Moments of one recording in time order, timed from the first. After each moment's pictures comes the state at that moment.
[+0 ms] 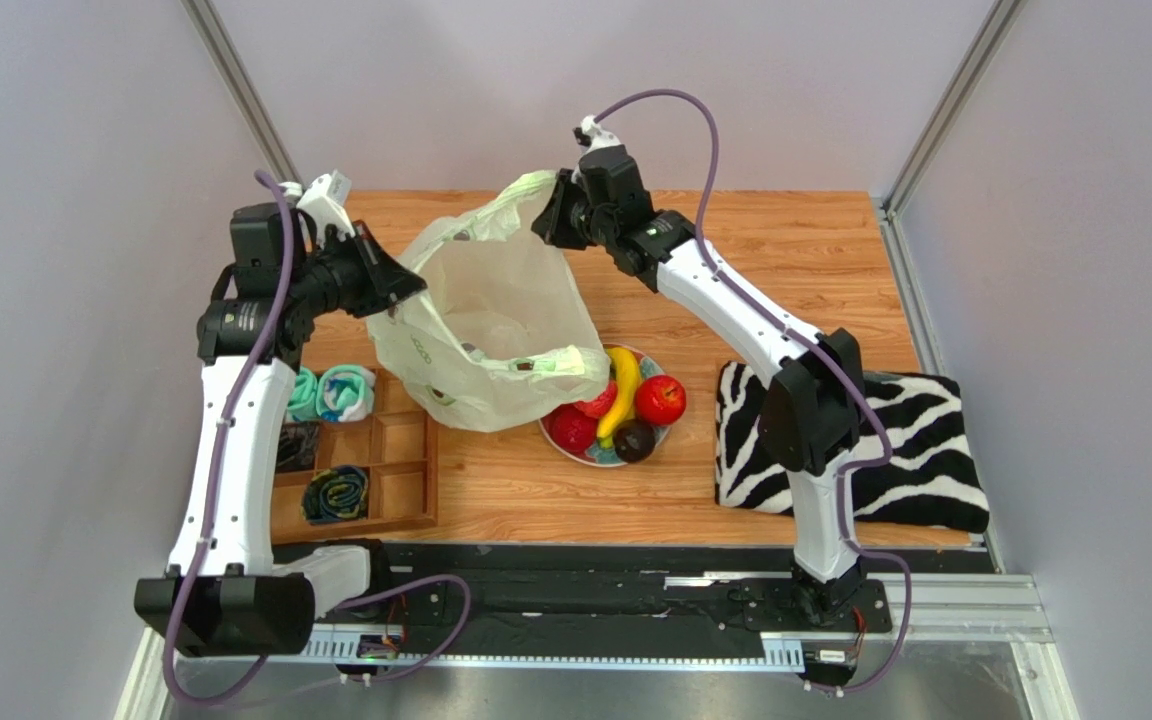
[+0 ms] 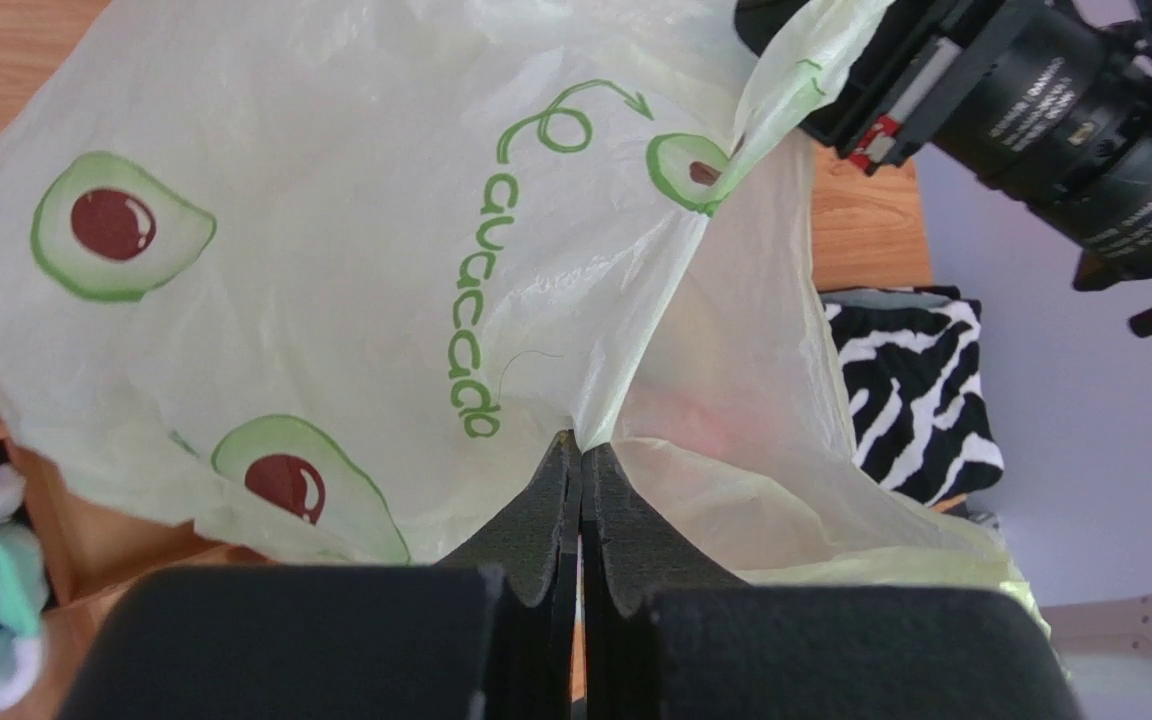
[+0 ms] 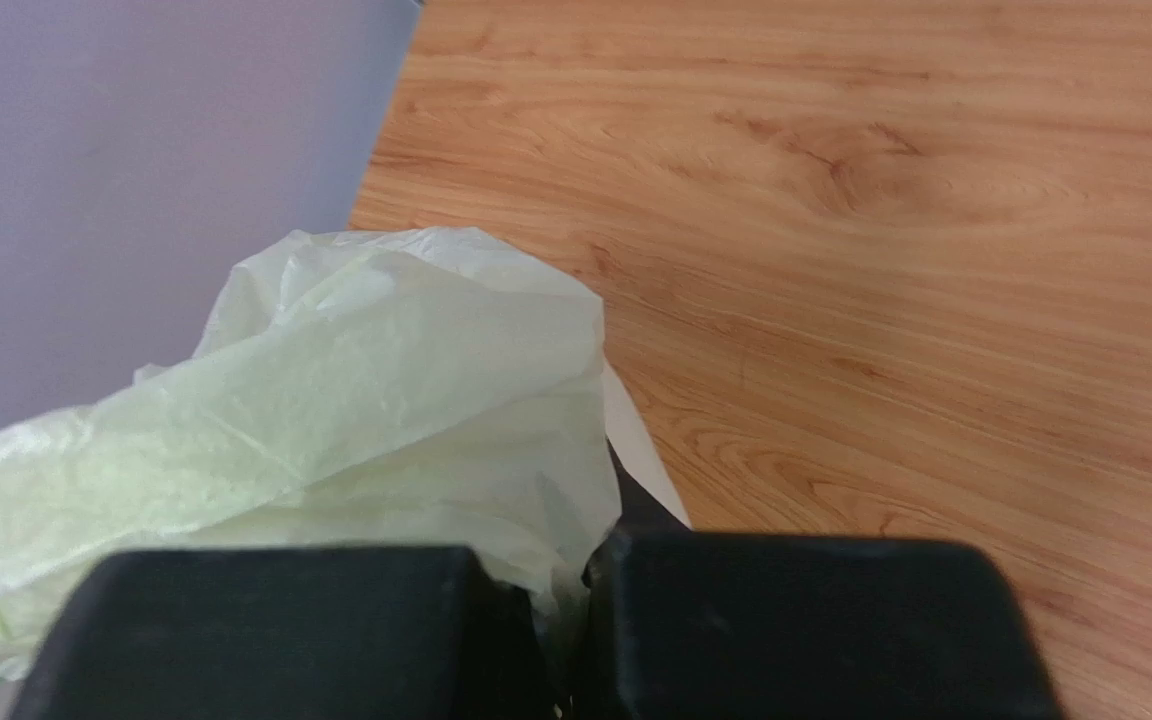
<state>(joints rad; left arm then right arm) 0.04 1.14 1.37 -0.76 0.52 -0.38 0.64 2.02 1.98 -0.32 -0.04 0.60</state>
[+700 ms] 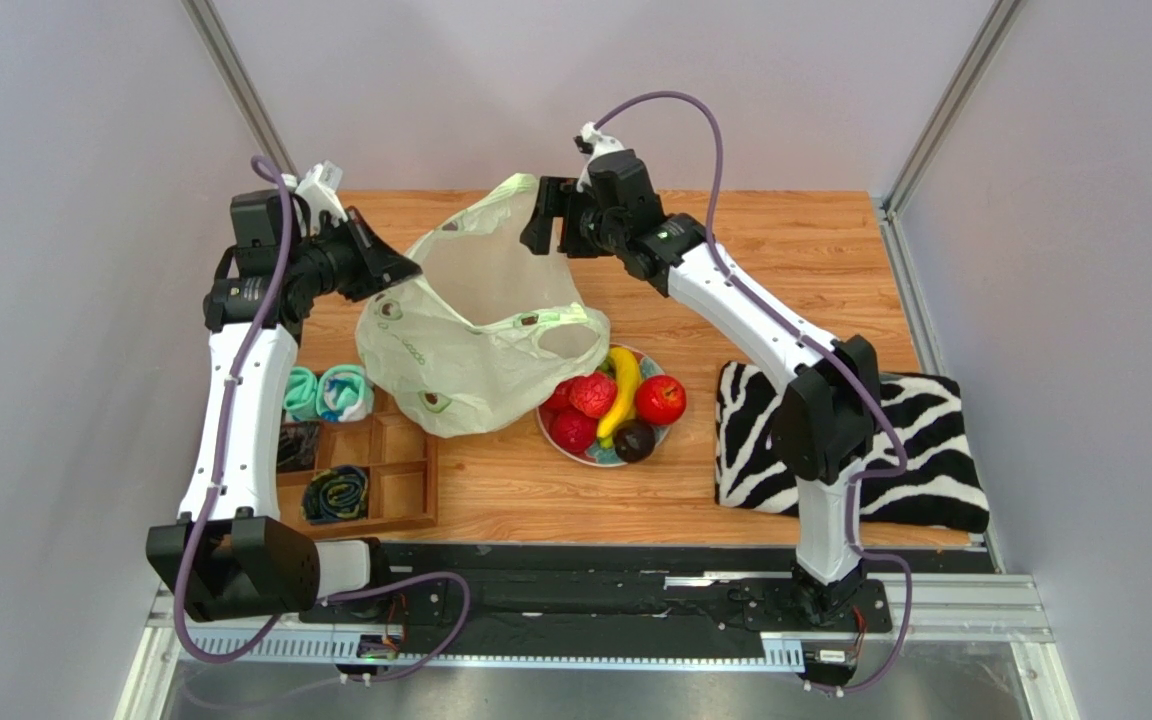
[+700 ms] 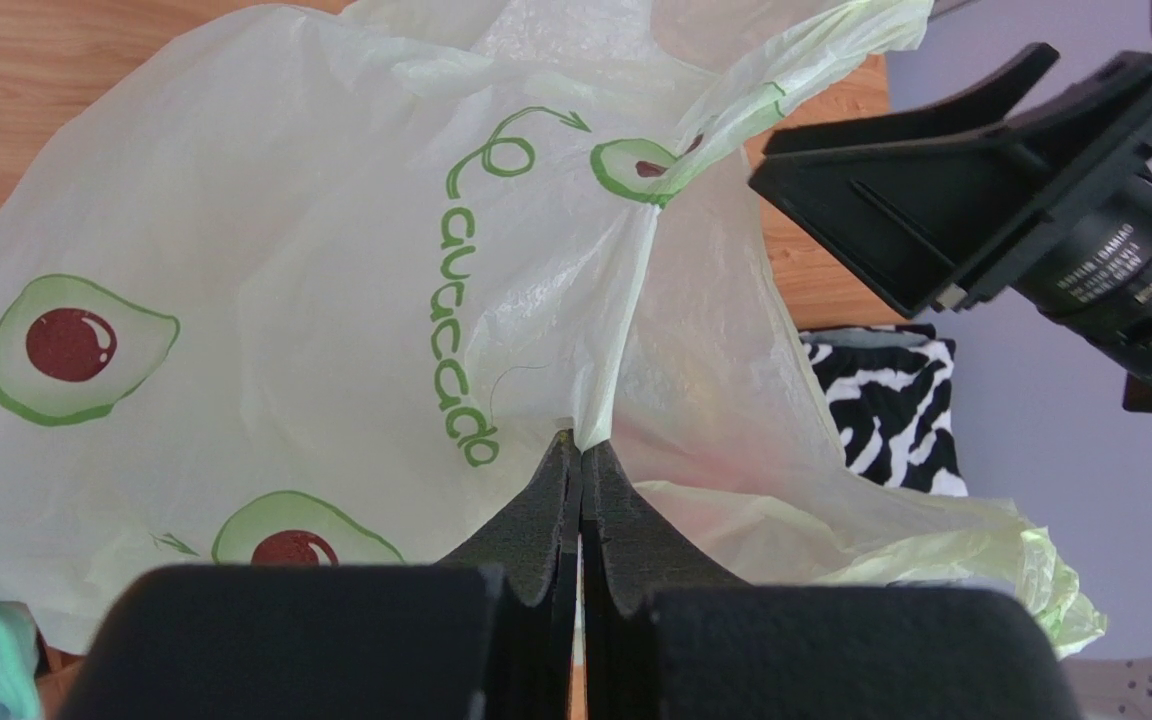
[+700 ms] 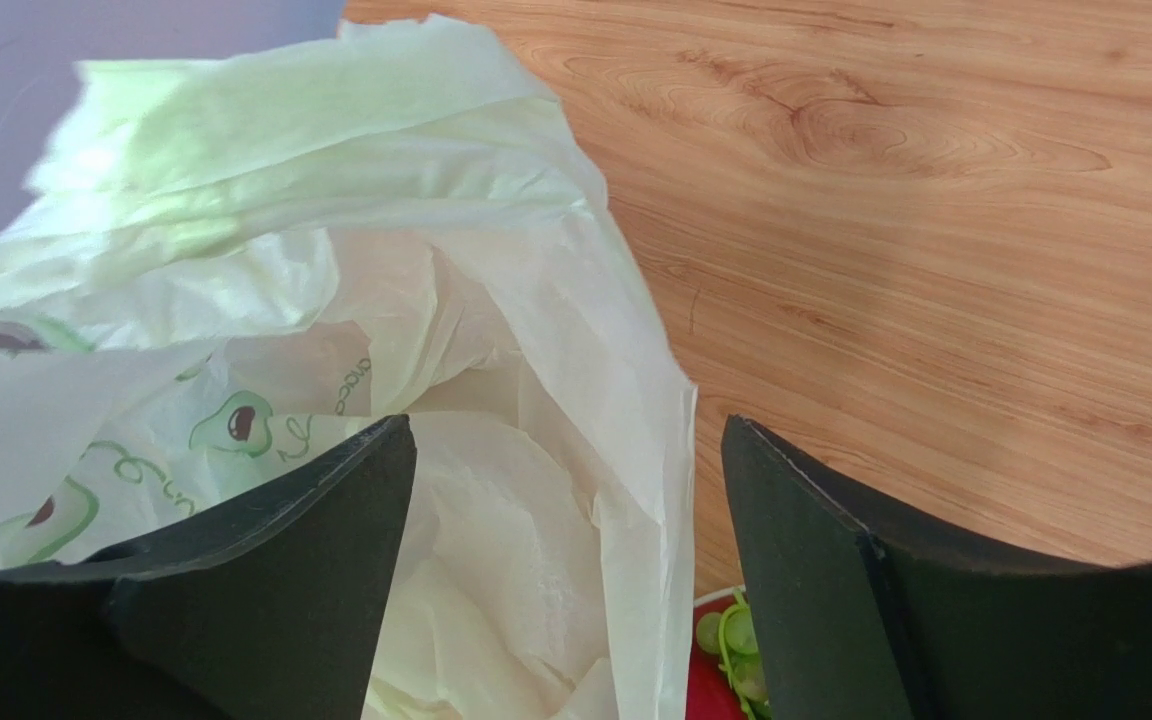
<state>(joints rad) 0.10 1.28 1.37 -0.67 0.60 -0.41 0.63 2.00 1.94 -0.38 -0.06 0.51</state>
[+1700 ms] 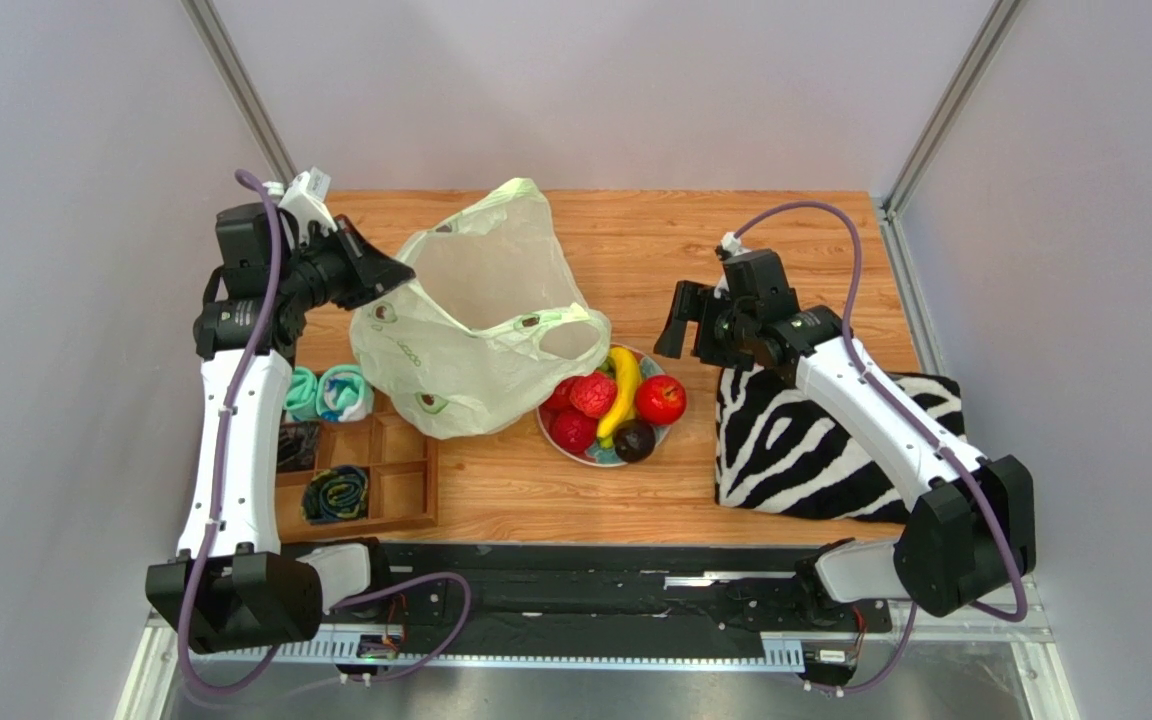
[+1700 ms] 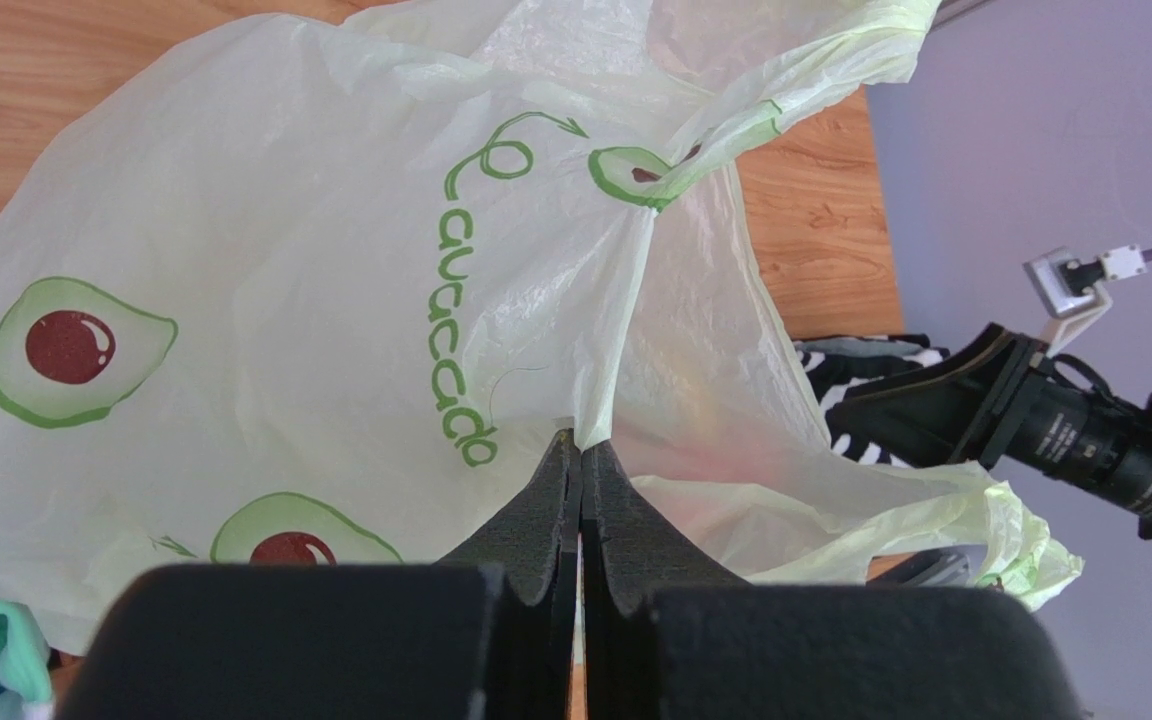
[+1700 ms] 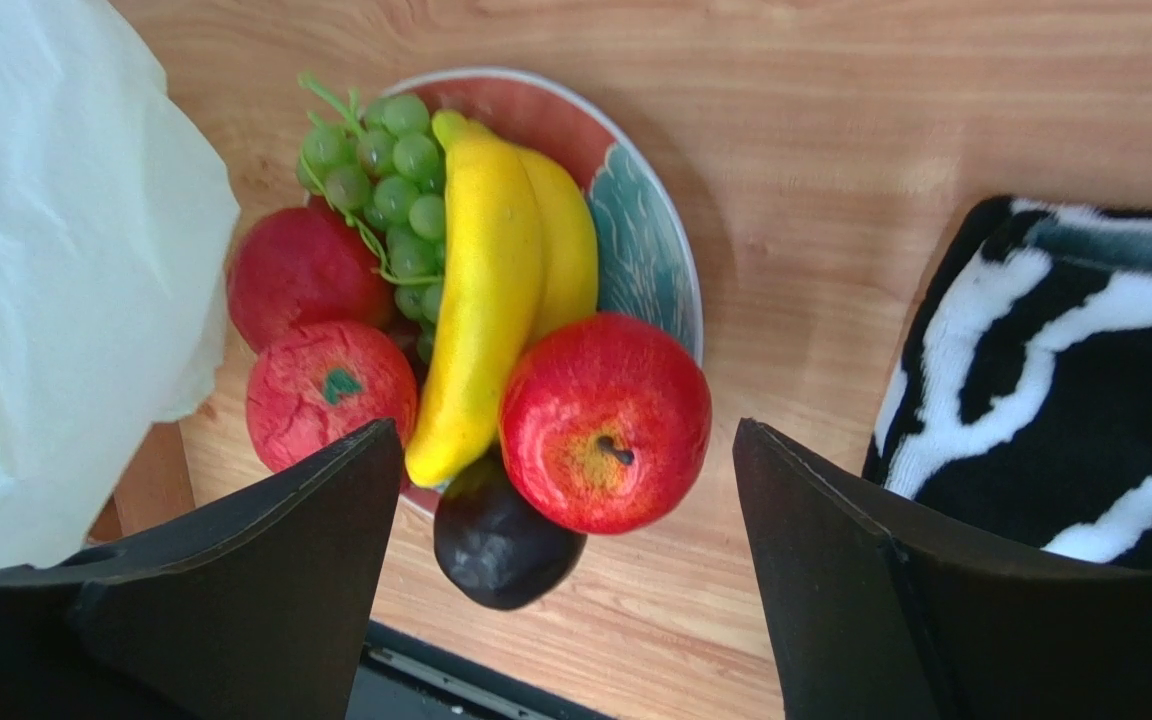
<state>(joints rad) 0.13 1.19 1.32 -0.63 0.62 -0.41 0.41 1.36 1.13 -0.56 -0.11 0.52</state>
